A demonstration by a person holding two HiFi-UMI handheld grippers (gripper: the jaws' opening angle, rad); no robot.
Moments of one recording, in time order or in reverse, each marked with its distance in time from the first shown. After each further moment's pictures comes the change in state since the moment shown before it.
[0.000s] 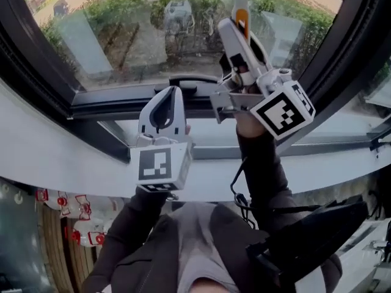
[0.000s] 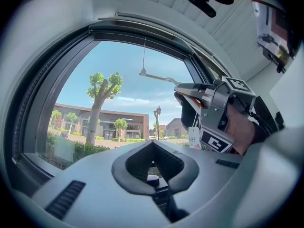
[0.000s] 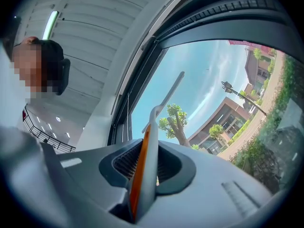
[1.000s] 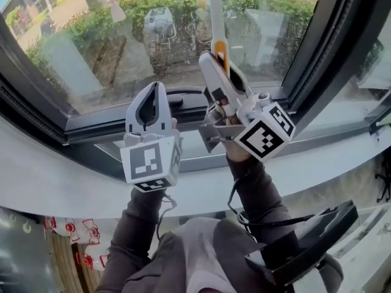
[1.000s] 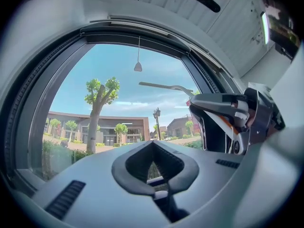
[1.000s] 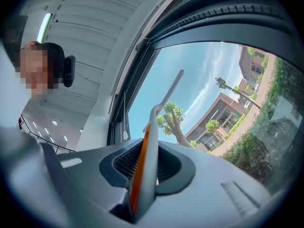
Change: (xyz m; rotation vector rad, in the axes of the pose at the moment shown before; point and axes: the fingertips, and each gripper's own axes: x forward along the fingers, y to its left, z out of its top) left arm 0.043 0.025 0.027 0.064 -0.147 0.003; right arm -0.033 -0.016 -0.047 0.103 -0.016 -0.085
